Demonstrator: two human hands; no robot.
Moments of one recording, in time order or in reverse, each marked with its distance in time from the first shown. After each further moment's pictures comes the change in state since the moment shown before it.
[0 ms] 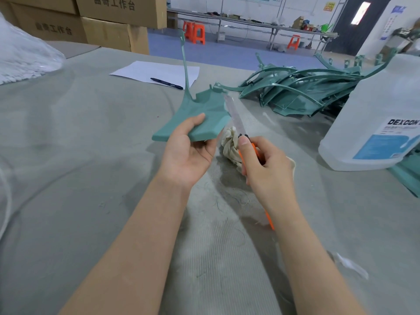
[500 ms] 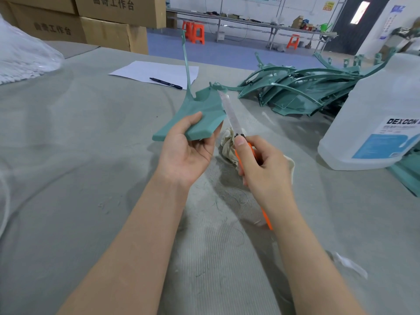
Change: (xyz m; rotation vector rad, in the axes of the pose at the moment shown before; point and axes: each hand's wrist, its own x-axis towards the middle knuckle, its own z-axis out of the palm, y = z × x) left_hand -0.004 0.002 0.002 -0.060 -0.036 -0.009; right_hand -0.001 -0.001 0.003 0.060 -0.028 -0.028
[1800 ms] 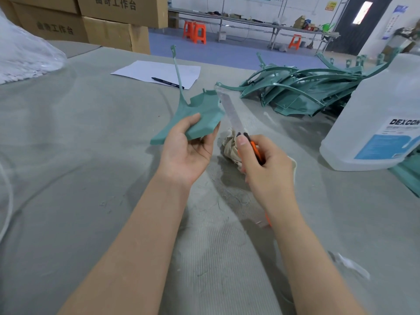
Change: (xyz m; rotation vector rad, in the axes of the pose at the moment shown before) left_hand 0.001 0.002 -0.003 0.009 0.046 0.029; right_hand -0.002 0.000 -0.001 -0.037 0.032 -0.024
